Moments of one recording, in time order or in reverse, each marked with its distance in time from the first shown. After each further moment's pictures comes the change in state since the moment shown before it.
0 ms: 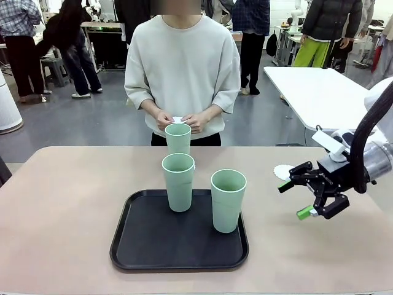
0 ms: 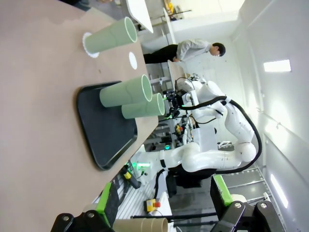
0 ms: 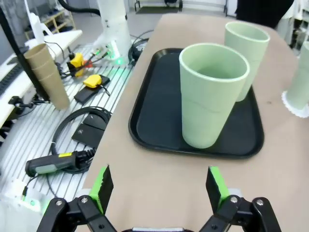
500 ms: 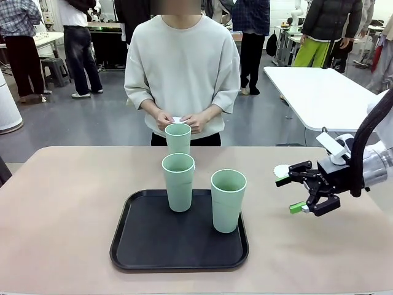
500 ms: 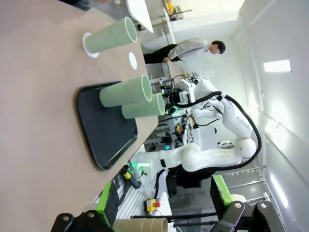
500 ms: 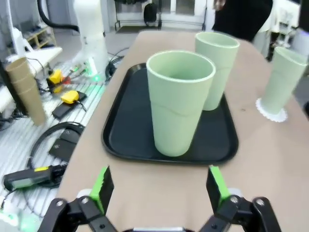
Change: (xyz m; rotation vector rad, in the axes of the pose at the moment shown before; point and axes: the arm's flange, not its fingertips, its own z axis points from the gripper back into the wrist) left arm 0.000 0.000 0.000 0.000 0.000 0.000; right arm -0.019 -0.014 -0.006 -0.124 -0.113 0.017
